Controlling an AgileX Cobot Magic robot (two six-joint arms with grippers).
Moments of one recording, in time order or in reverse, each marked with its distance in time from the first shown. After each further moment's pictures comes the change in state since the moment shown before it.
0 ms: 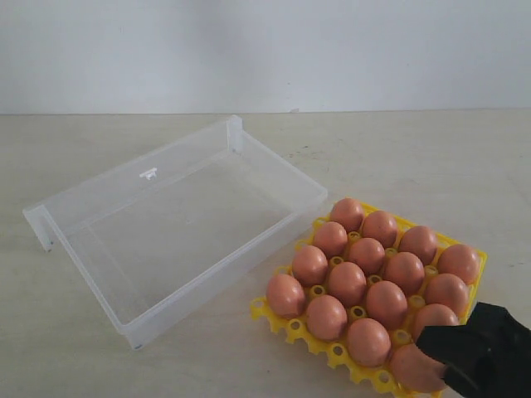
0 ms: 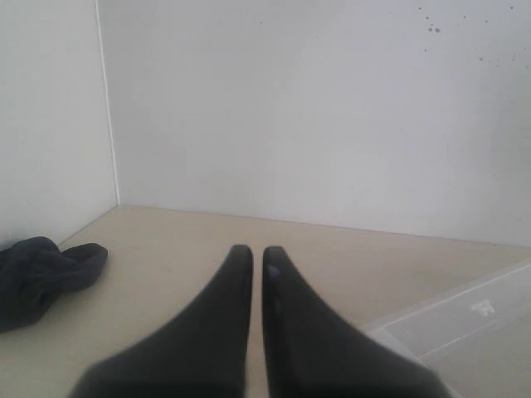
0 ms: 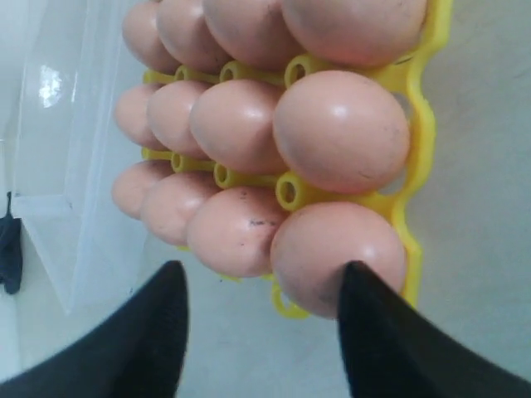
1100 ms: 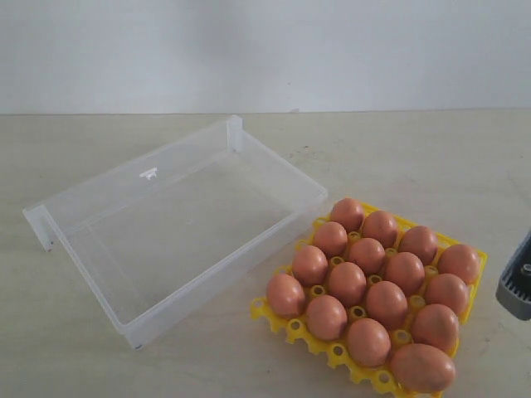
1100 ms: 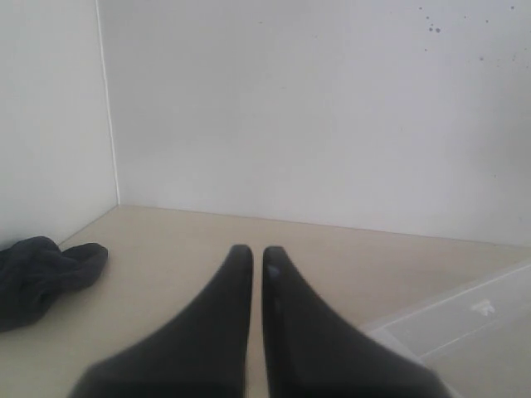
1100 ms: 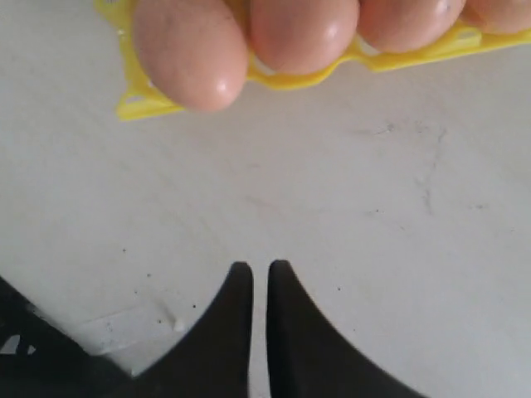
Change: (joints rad) left arm 0.000 0.000 0.000 0.000 0.000 0.000; right arm 0.002 0.011 -0.506 0.964 1.296 -2.420
